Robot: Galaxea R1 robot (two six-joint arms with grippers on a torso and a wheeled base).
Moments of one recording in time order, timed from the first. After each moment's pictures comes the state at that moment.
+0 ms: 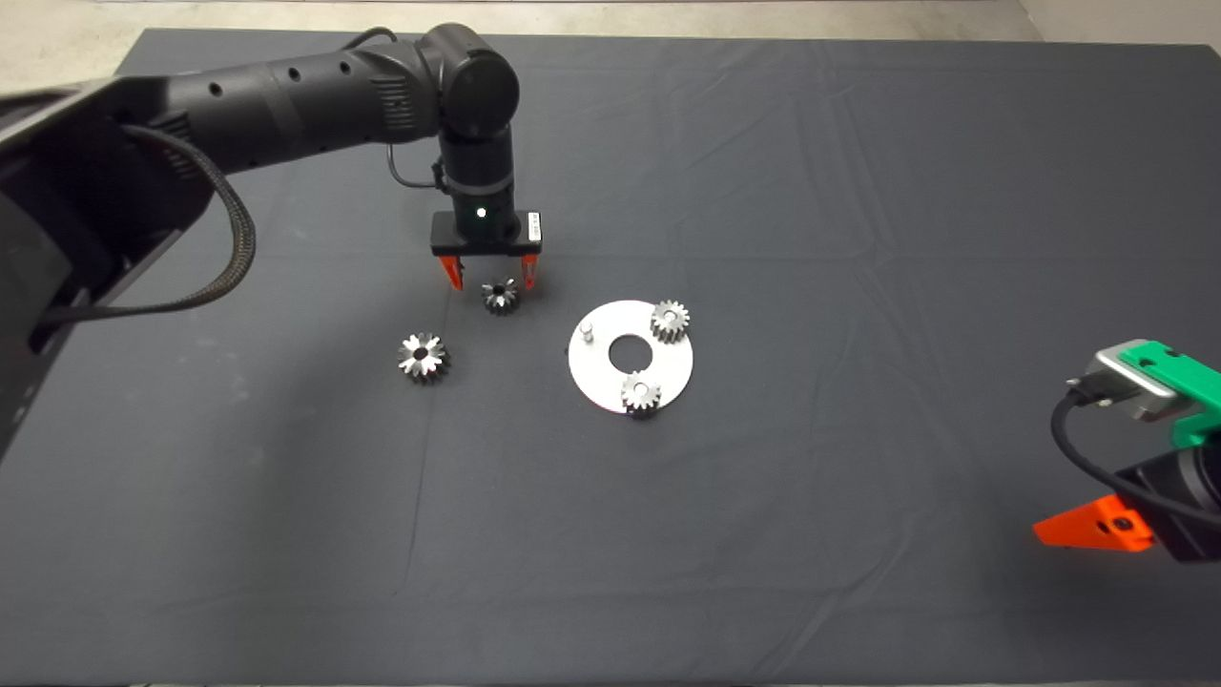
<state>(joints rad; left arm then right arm) -0.45 2.84 -1.83 0.18 1.52 -1.14 0.56 1.88 -0.36 -0.10 -1.53 1.28</state>
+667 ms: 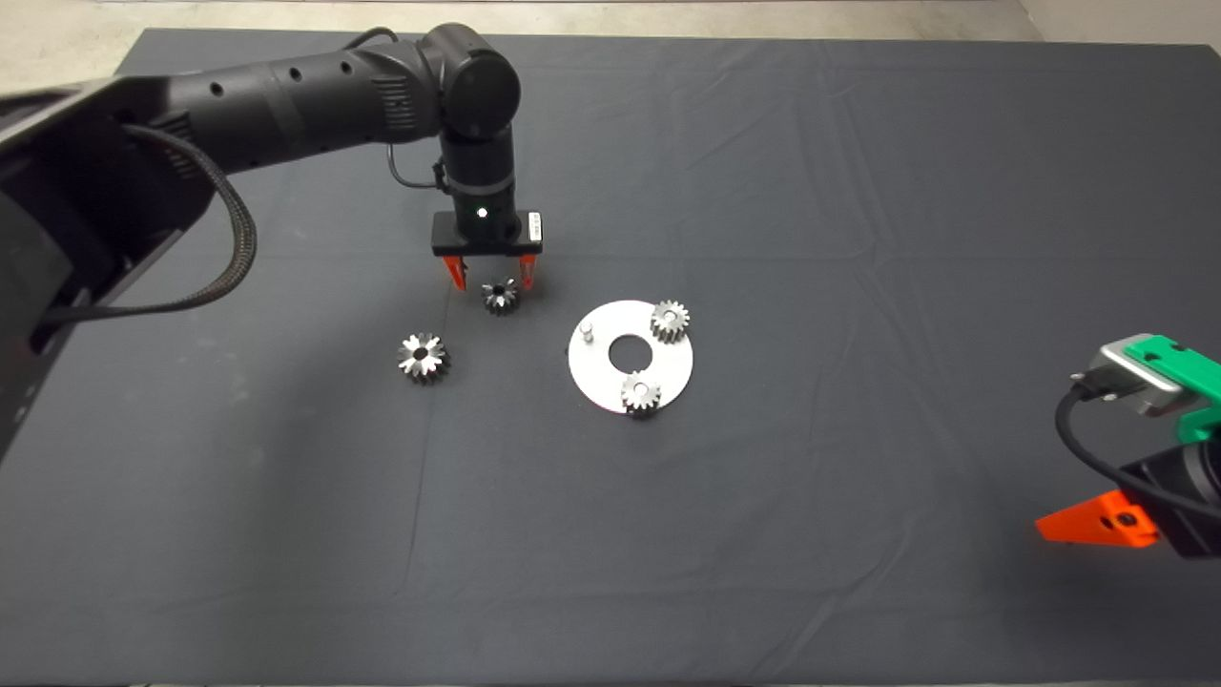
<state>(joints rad) -0.45 2.84 -1.83 0.18 1.52 -1.14 0.58 1.88 -0.36 -0.09 -1.53 1.28</state>
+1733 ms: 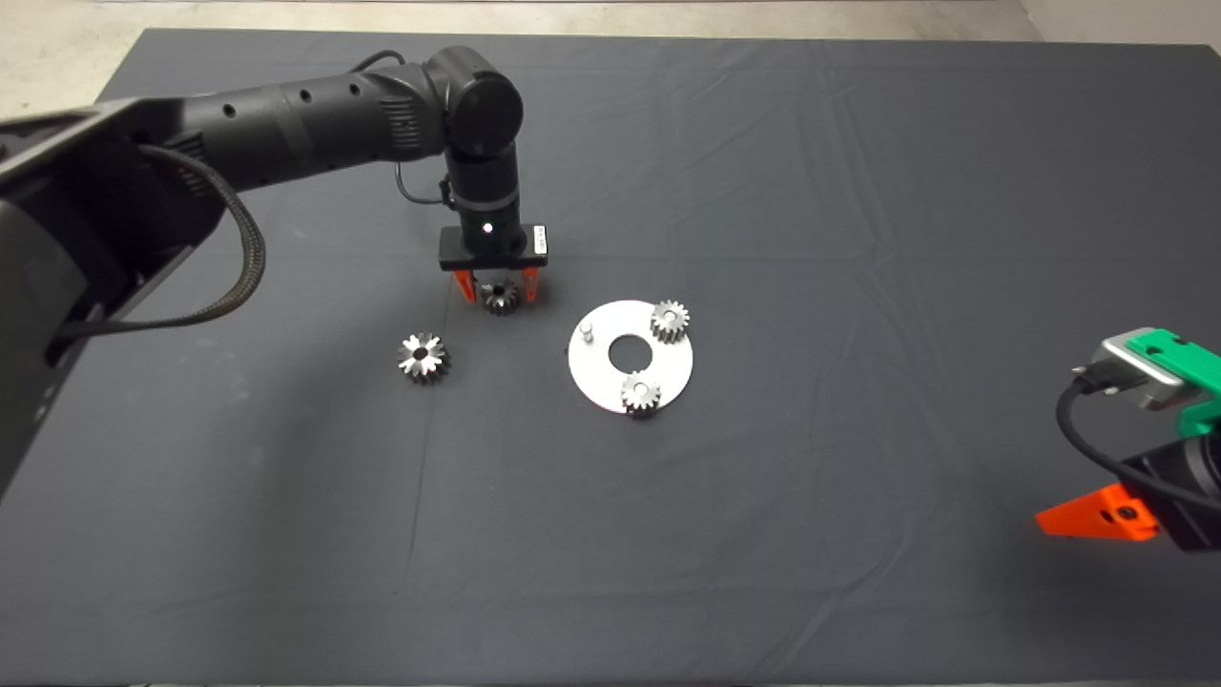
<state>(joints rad) -0.42 2.84 -1.83 0.18 1.49 -1.14 0.59 1.88 -0.37 -0.09 -1.53 1.28</state>
